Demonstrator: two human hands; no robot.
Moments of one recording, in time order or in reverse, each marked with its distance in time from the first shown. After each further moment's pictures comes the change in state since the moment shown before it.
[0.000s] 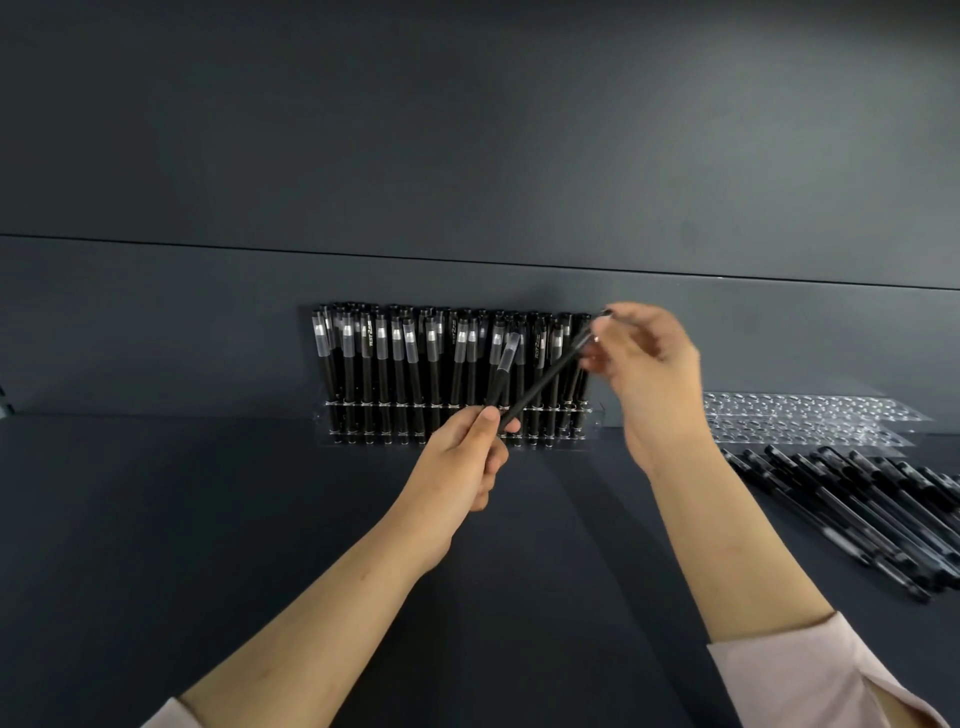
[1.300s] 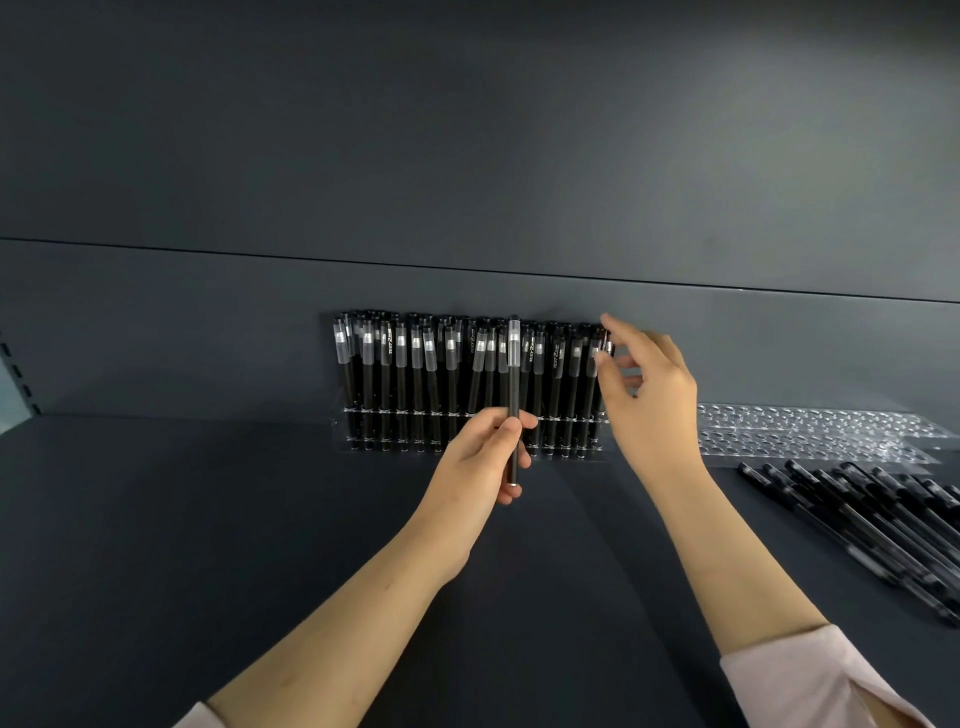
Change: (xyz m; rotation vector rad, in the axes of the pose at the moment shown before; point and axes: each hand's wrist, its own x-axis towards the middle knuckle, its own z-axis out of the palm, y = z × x) left_hand -0.001 0.002 0.000 0.075 0.041 0.055; right_hand 0.003 0.030 -0.007 -0.711 -0.056 -0.371
